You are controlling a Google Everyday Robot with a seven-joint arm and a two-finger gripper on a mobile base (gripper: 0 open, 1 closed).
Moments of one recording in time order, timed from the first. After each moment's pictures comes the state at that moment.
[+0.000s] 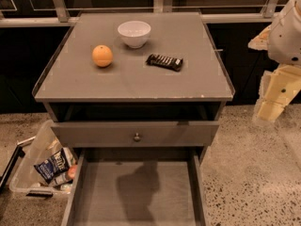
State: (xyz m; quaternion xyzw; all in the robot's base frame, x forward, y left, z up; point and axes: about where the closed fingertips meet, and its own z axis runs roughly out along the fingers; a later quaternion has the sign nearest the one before) arm 0.438 -0.217 0.976 -0.60 0.78 -0.03 0.16
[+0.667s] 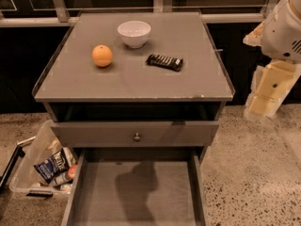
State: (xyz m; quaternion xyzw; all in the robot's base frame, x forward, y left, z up) arm 0.448 -0.208 0.979 -0.60 0.78 -0.03 0.18
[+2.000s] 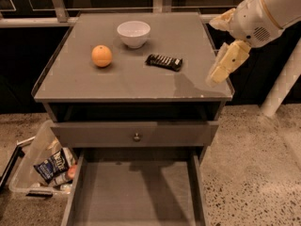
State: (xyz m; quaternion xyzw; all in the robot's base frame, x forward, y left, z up) arm 0.555 -0.164 0.971 -0.60 0.72 0.08 0.33
